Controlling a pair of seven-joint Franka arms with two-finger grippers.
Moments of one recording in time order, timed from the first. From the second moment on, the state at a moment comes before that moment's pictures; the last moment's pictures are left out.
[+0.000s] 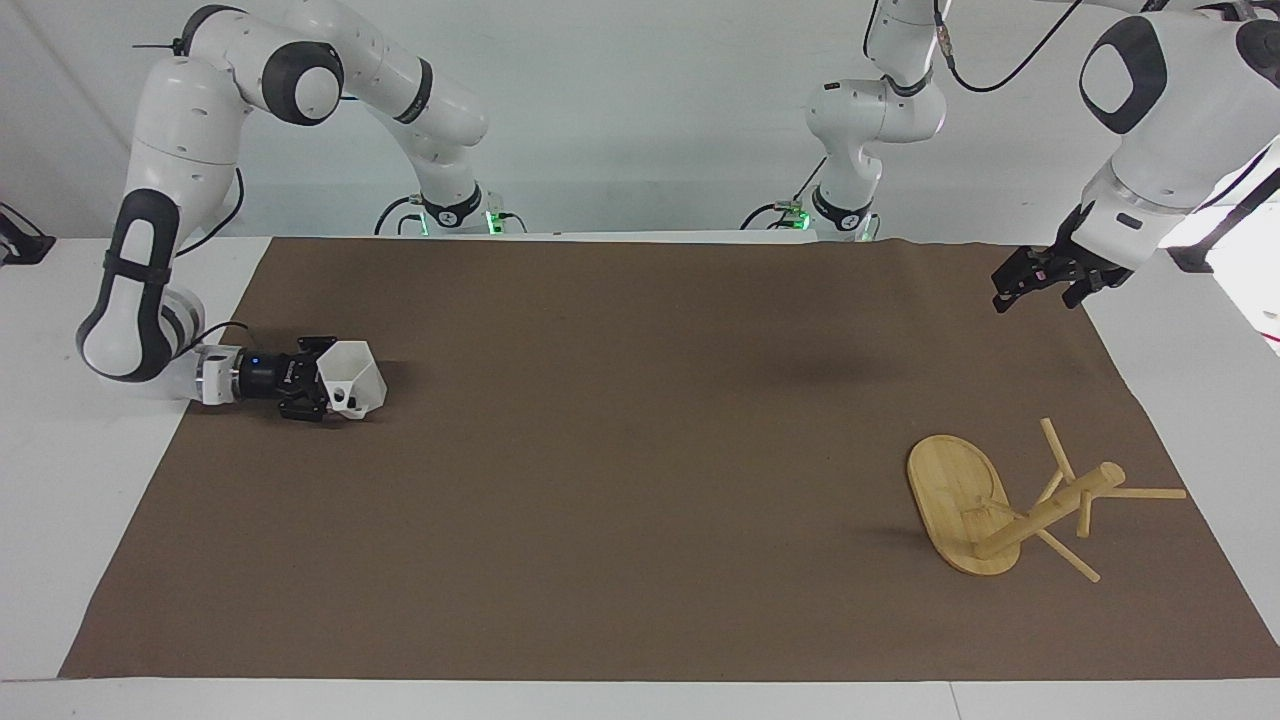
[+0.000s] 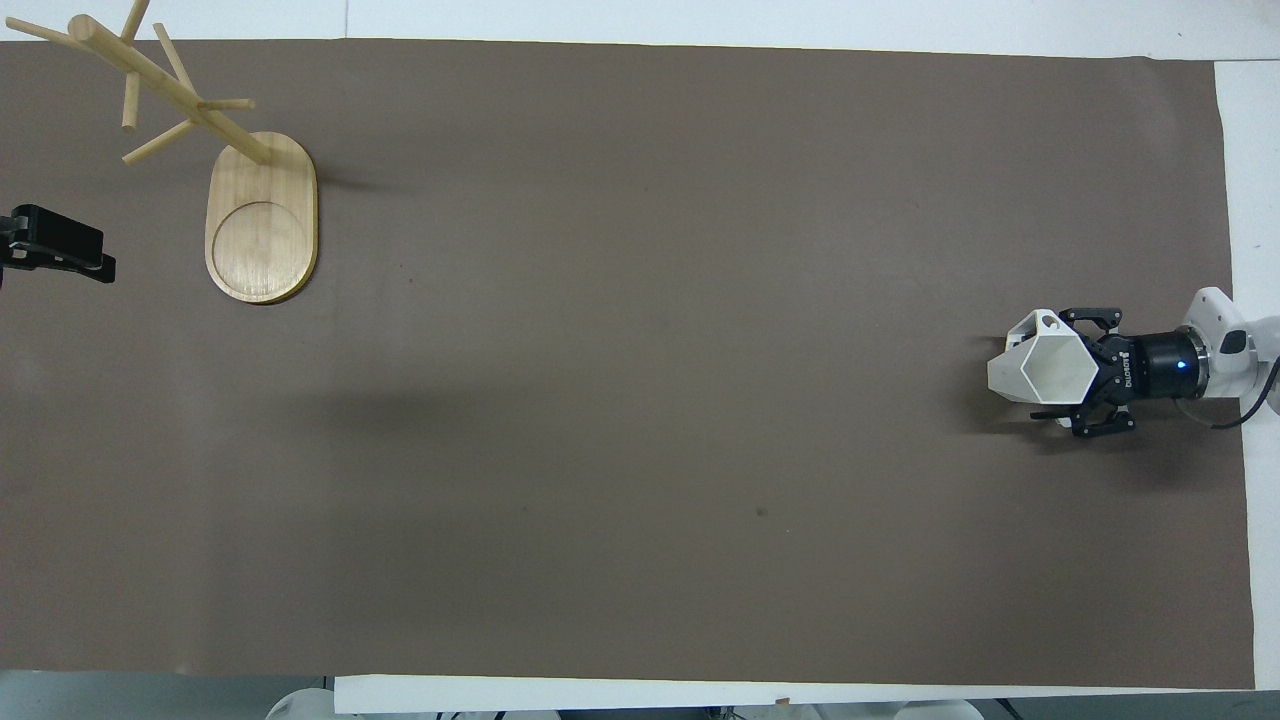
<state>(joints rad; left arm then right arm) -0.15 0.02 0.11 -1.63 0.00 1.58 -0.01 -0.46 0.64 -0.15 -1.84 0.96 1.30 -2.70</state>
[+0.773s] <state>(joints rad) -0.15 0.02 0.11 -1.63 0.00 1.58 -0.01 -0.03 0.48 -0.15 -1.84 1.27 1.50 -2.37</state>
